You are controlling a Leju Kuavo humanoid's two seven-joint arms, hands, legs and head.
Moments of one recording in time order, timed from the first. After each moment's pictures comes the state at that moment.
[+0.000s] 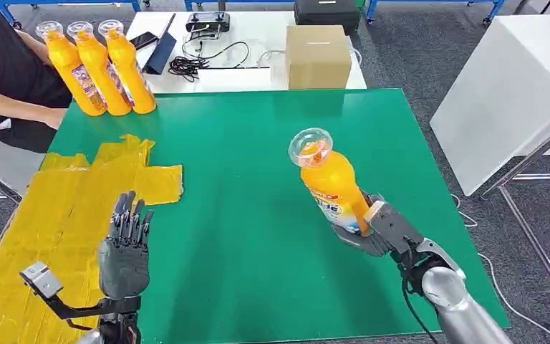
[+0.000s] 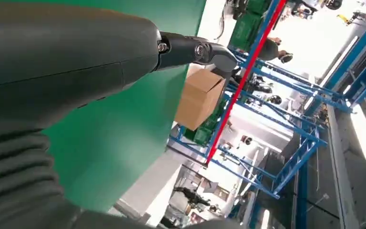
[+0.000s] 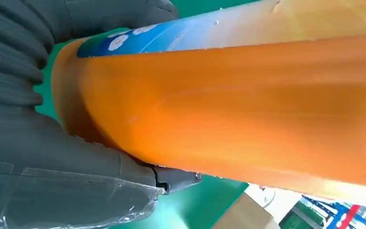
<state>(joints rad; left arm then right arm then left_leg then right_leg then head) 0.15 -0.09 -0.20 -1.69 0.43 -0.02 -0.41 -0.16 -0.38 0.35 -1.60 -0.05 0.17 -0.06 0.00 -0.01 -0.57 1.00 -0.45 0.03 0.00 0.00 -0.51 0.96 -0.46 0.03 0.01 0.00</state>
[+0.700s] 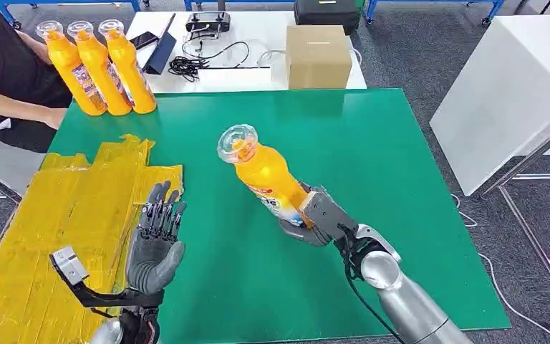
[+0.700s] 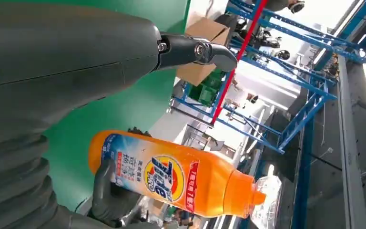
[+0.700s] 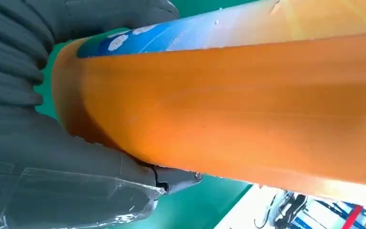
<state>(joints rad) 0.08 -0.09 -0.33 -1.68 0.45 -0.05 -0.38 -0.32 -0.17 0.53 -1.40 0.02 0.13 -0.04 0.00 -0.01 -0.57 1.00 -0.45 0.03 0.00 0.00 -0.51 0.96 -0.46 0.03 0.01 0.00</state>
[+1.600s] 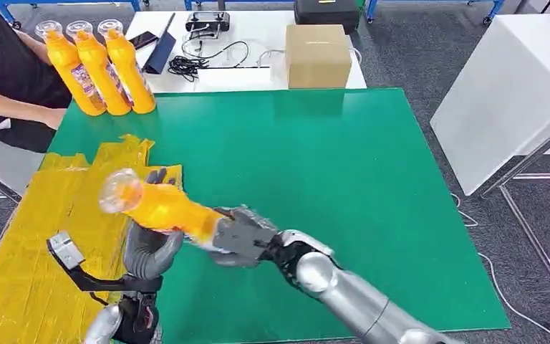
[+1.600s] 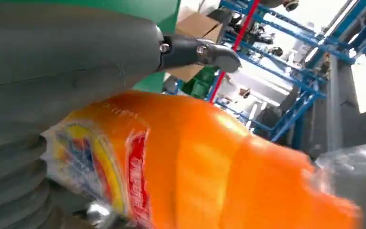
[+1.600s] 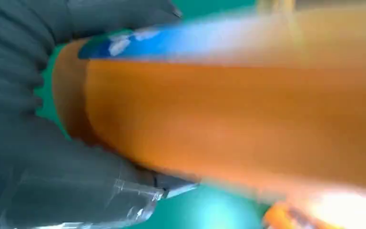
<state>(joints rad) 0.01 -0.08 -0.31 -1.64 0.51 -0.06 -0.38 -0.48 0.03 0.84 -1.26 0.04 0.22 0.06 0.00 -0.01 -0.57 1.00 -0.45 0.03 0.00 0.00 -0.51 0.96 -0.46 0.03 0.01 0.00</state>
